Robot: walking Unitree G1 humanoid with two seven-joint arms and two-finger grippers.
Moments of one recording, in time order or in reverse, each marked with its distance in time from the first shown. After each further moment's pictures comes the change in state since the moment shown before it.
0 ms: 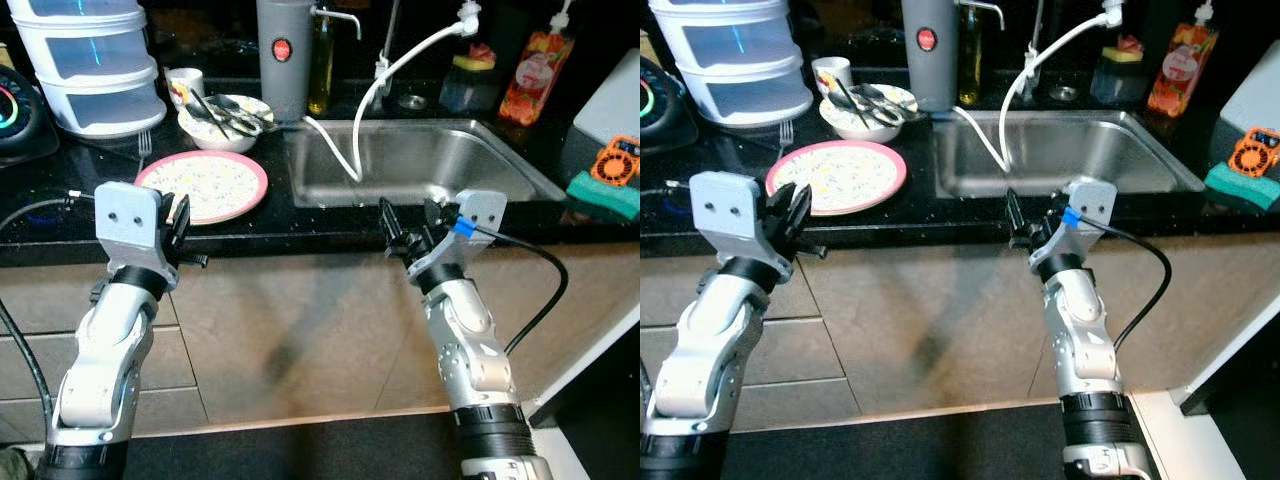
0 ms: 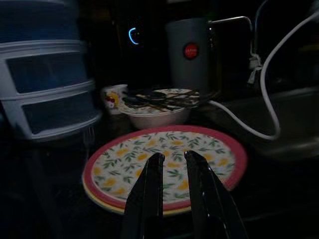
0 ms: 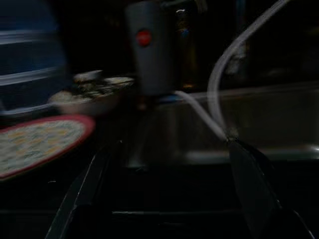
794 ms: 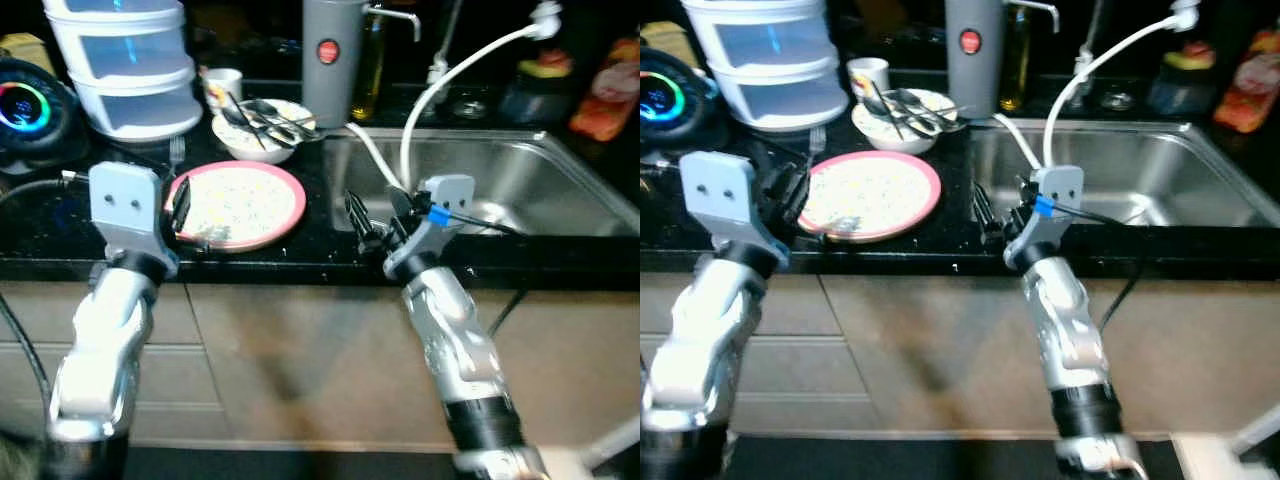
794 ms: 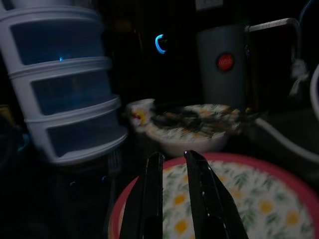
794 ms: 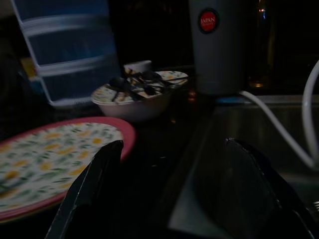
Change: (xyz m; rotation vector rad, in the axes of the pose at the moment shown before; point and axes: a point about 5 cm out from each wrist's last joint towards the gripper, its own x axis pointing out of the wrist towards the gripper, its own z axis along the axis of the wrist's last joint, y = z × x) left arm 0.010 -0.008 0.026 0.002 -0.085 -0.025; right arm 0.009 0.013 0.011 -0.017 0.025 0.137
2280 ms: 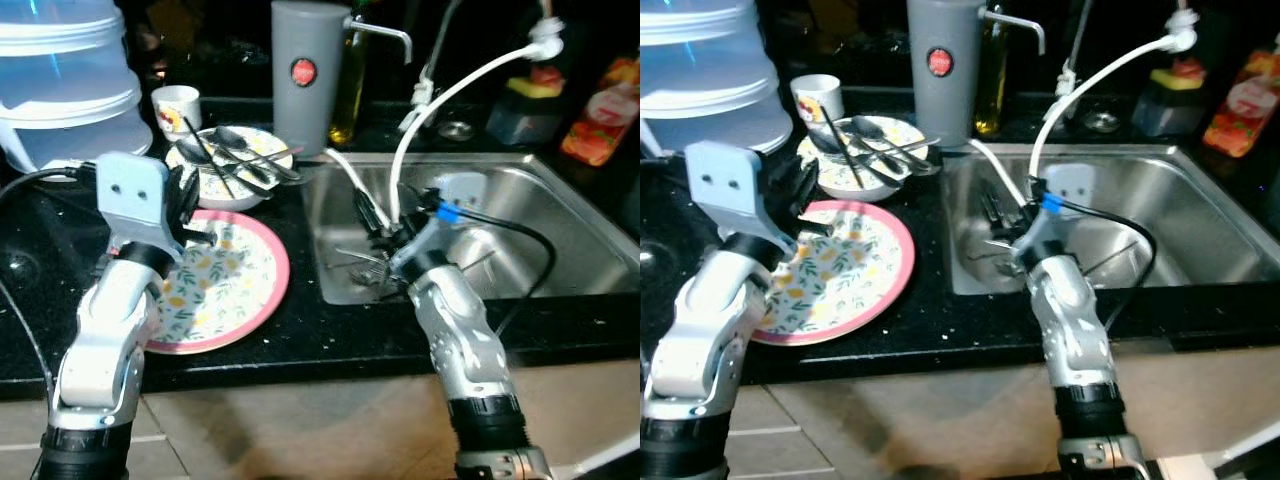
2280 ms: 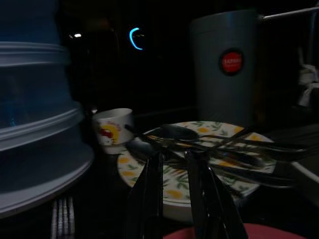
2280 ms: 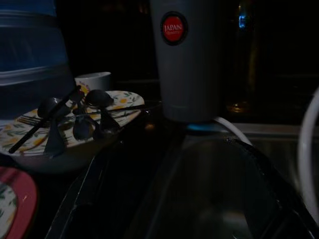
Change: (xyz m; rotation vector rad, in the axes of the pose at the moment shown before) left arm 0.000 0.000 0.001 -0.013 0.016 -0.015; right arm 0.002 0.004 0.007 -0.008 -0.018 -0.001
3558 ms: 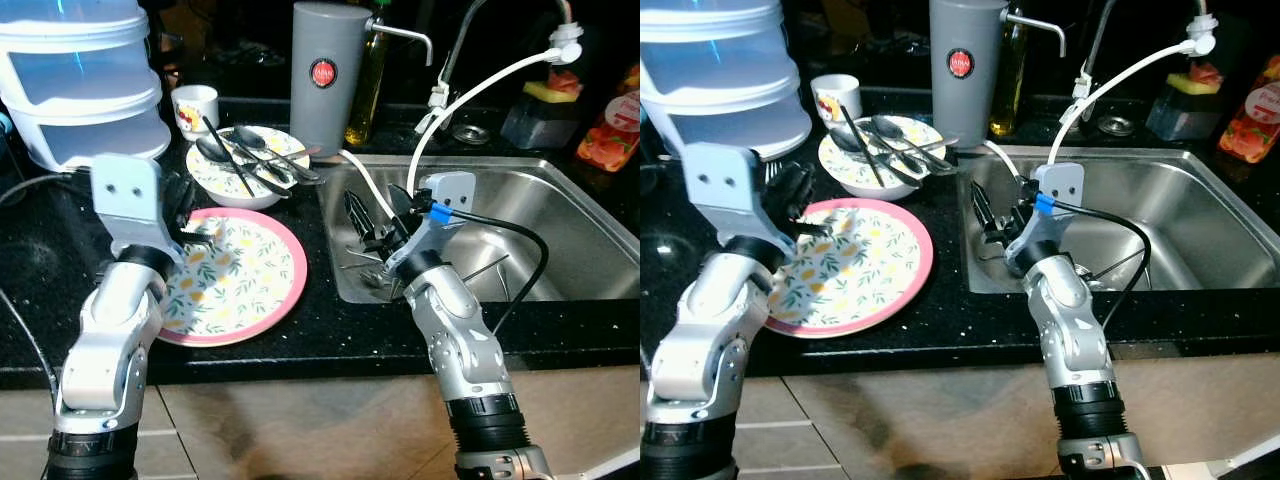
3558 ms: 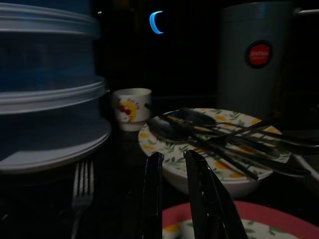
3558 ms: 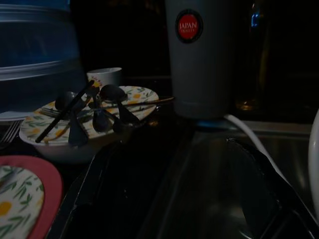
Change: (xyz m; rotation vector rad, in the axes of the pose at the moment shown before) left arm -0.001 0.002 -0.002 -0.085 0.062 0.093; right arm 0.001 0.001 -0.001 0.005 0.013 0.028
